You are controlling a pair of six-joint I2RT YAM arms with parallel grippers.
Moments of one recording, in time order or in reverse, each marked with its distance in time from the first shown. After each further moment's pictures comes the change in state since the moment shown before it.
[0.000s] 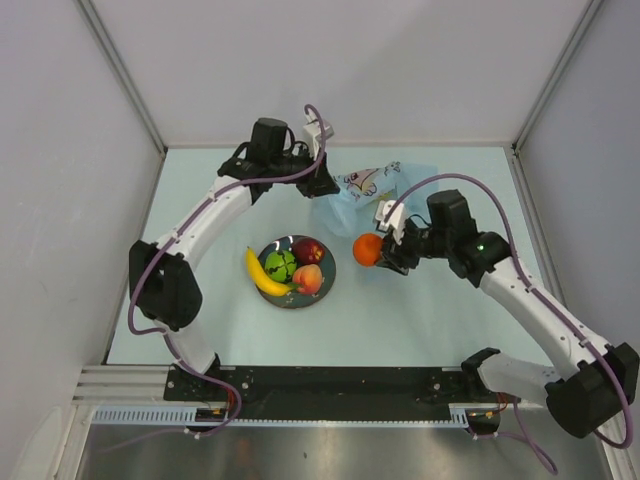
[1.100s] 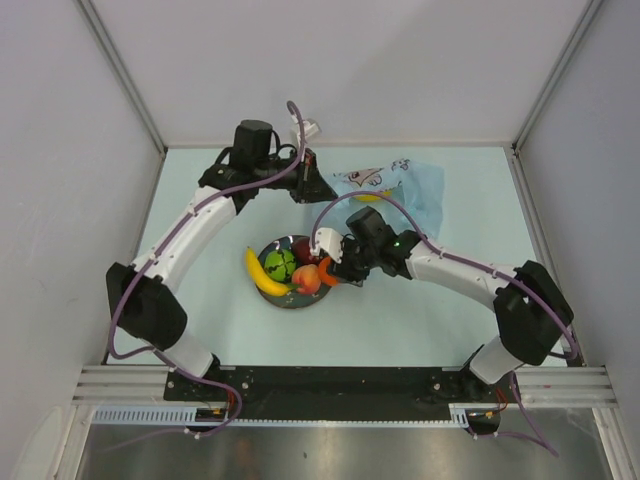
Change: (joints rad) left arm 0.018 -0.135 -0.078 -0.023 0.134 -0.172; right arm 0.302 0.441 0.053 0.179 0.274 0.001
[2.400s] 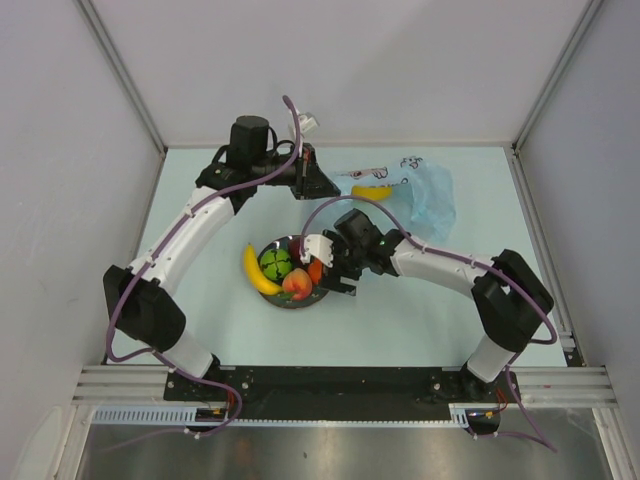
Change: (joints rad) left arm 0.000 -0.026 0.011 0.065 0.064 -0.055; right arm 0.032 0.127 0.057 0.021 0.006 -0.088
